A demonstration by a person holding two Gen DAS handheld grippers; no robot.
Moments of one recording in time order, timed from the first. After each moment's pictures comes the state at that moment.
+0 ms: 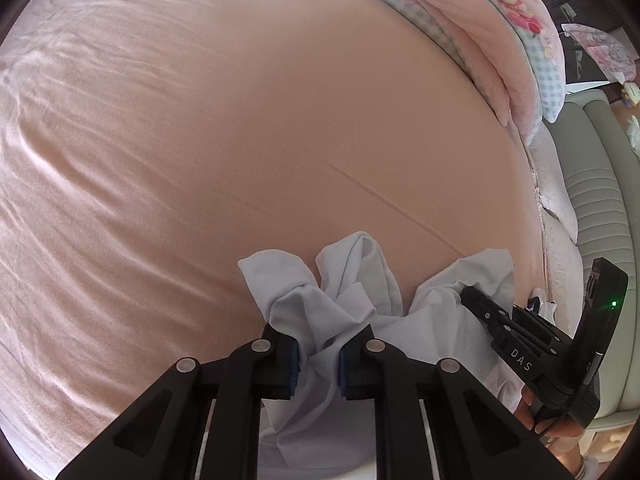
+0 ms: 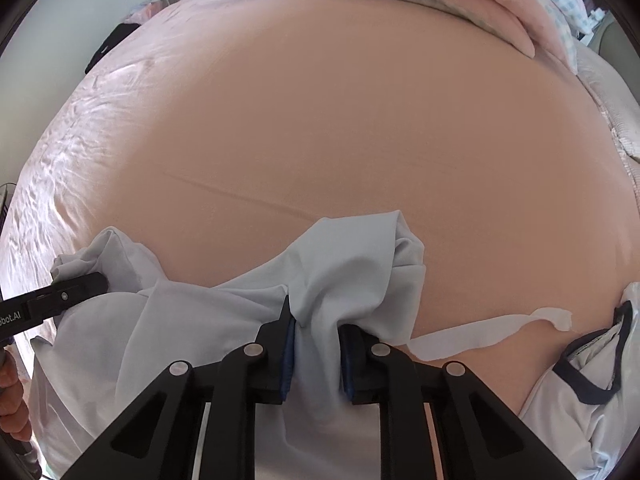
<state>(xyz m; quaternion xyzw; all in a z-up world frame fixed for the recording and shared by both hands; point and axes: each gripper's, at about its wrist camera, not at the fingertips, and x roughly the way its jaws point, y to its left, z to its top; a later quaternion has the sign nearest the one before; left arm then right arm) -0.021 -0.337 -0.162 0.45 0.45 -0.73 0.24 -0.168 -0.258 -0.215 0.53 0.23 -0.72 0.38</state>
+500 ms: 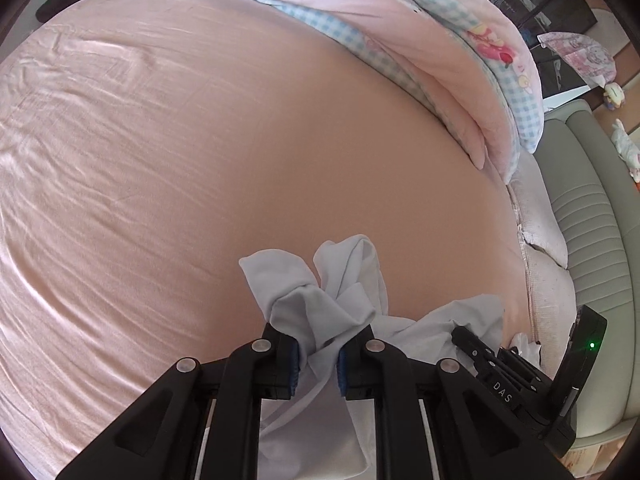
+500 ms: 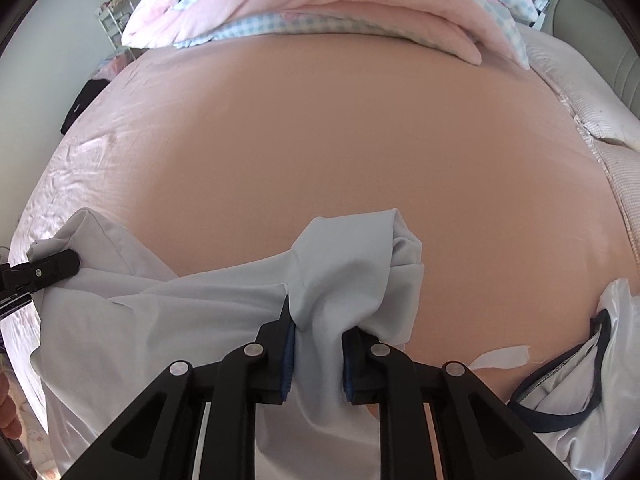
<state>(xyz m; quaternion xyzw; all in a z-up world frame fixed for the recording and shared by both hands) -0.044 -0.369 -0.104 0.40 0.41 -0.78 0.26 -0.216 -0.254 -0.184 0.51 0.15 -0.77 0.35</state>
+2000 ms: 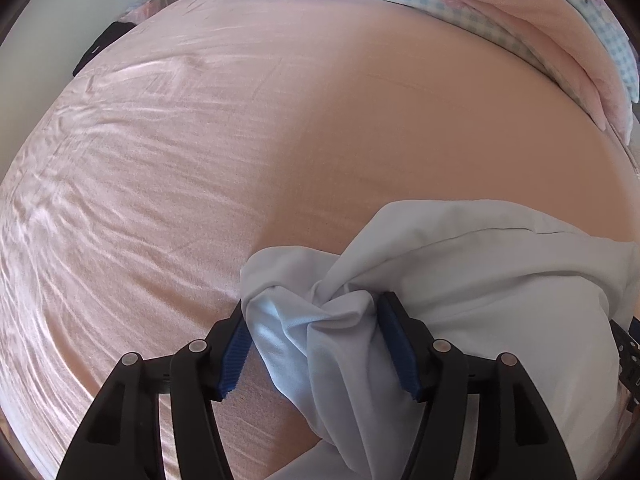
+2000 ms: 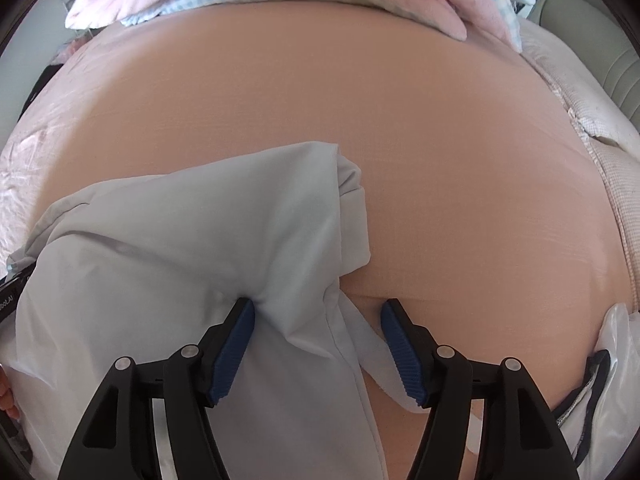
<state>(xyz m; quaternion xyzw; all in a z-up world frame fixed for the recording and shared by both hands) -0.123 -0.427 -0.227 0.49 0.26 -0.73 0.40 -0.283 -0.292 -0.256 0.52 0.21 -0.78 0.28</state>
